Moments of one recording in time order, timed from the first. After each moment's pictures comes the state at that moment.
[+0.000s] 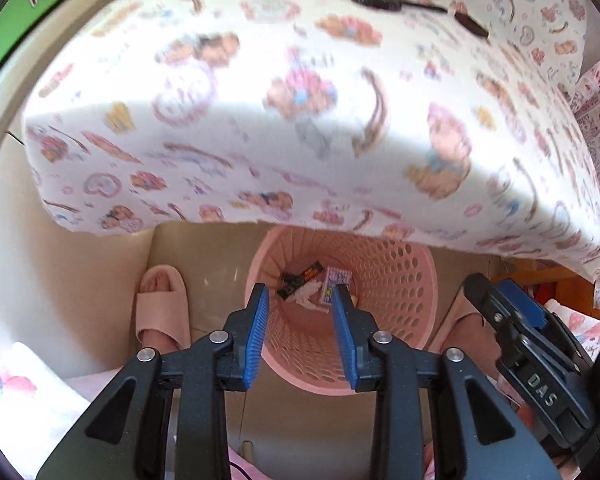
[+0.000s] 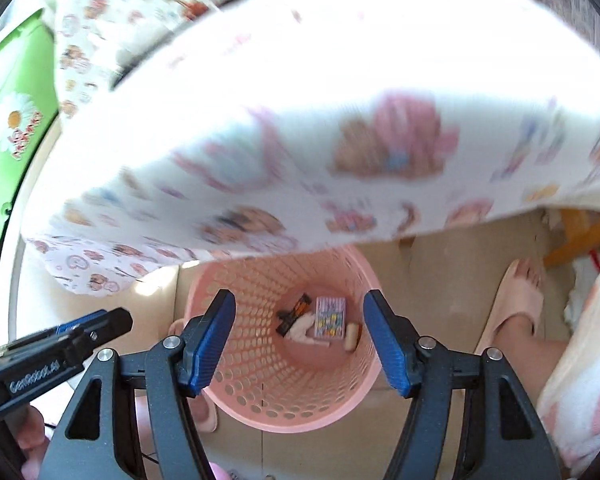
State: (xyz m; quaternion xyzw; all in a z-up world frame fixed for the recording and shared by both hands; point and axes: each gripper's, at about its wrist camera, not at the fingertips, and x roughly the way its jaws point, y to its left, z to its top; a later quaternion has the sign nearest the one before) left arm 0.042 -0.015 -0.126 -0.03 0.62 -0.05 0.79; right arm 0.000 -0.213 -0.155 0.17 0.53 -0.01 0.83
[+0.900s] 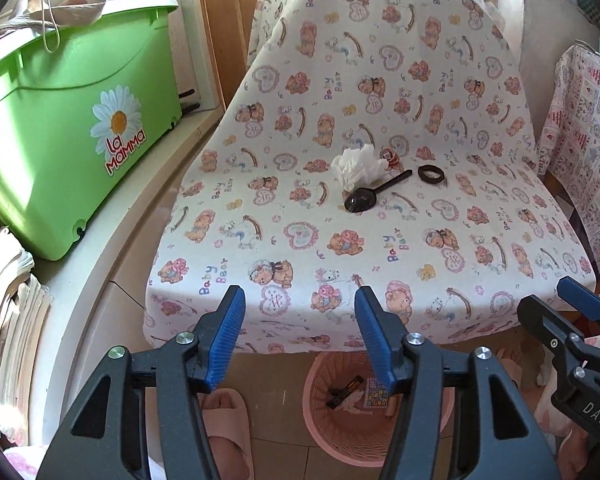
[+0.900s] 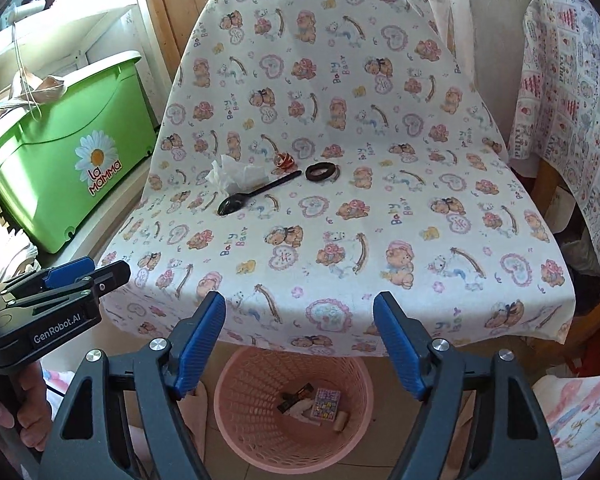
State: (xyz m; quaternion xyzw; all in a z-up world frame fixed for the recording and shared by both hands) left arm 0.019 -0.009 -0.012 0.05 0.40 -0.03 0.92; right arm -0.030 -0.204 -0.029 0.09 0.37 0.03 0.92
